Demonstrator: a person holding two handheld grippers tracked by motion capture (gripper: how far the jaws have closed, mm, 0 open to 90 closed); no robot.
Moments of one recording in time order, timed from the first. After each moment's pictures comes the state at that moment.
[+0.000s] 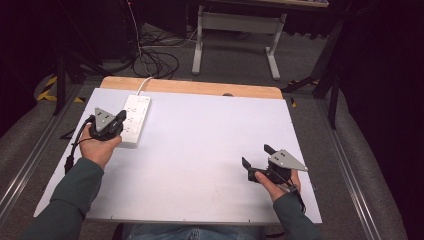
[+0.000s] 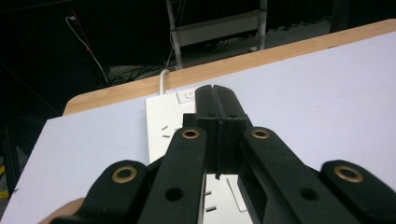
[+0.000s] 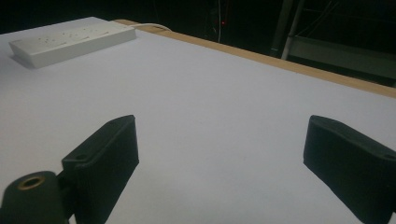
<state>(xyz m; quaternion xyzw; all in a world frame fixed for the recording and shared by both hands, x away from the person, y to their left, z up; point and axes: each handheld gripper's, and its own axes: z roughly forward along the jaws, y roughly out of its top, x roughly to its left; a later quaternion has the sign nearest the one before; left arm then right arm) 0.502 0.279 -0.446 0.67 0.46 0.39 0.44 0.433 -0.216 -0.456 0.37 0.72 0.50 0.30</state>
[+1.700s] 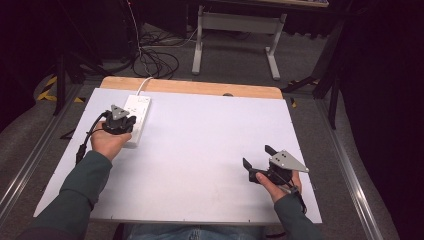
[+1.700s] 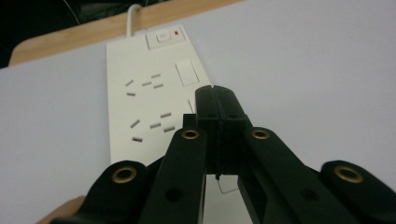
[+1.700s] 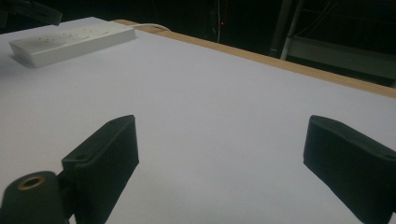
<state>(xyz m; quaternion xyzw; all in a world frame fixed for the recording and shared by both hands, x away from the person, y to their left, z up) 0.533 0.265 -0.459 0.73 0.50 0.30 0.35 0.430 -0.218 -0.455 0.37 0.72 0.50 0.30</state>
